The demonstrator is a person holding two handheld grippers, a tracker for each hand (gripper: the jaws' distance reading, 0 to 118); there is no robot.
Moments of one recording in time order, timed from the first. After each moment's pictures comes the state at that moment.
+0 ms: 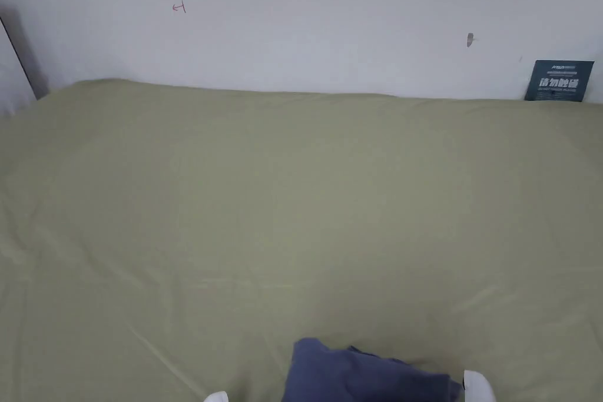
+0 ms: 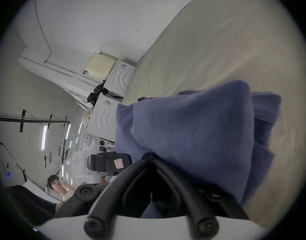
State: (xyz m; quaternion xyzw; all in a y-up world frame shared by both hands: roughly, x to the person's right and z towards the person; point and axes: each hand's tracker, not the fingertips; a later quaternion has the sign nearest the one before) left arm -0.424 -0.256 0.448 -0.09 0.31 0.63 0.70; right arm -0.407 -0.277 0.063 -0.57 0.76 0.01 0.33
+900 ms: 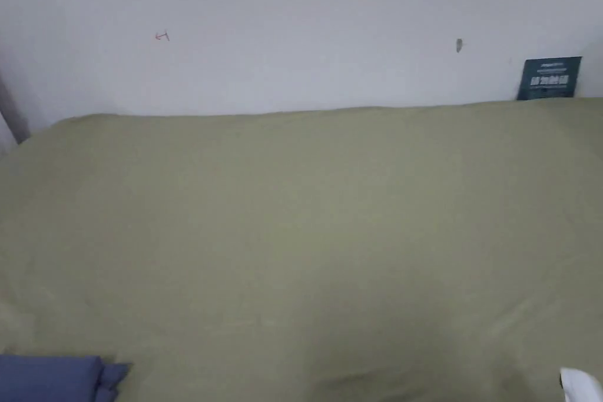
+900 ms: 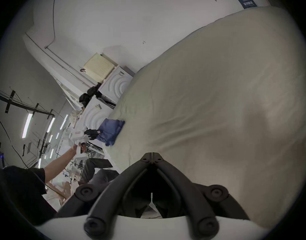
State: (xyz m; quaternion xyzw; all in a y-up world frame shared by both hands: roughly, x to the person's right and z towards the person) left arm -0.542 -0.173 0.867 -0.14 0.59 0.54 0.58; right arm -0.394 -0.201 0.078 -0.48 0.77 0.04 0.41
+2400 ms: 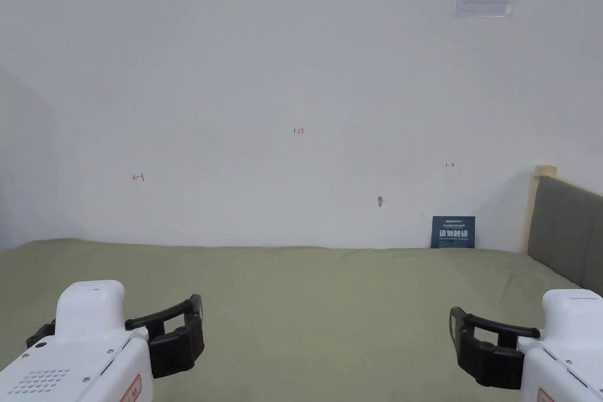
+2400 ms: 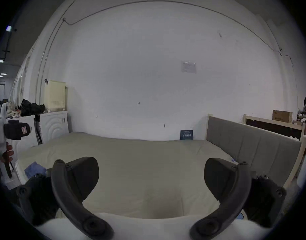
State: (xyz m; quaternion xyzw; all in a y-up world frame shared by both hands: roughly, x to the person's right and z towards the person) left arm -0.374 0.025 0.440 0.00 0.62 0.06 0.78; right arm -0.282 0.024 0.048 -0.01 0.62 0.01 0.78
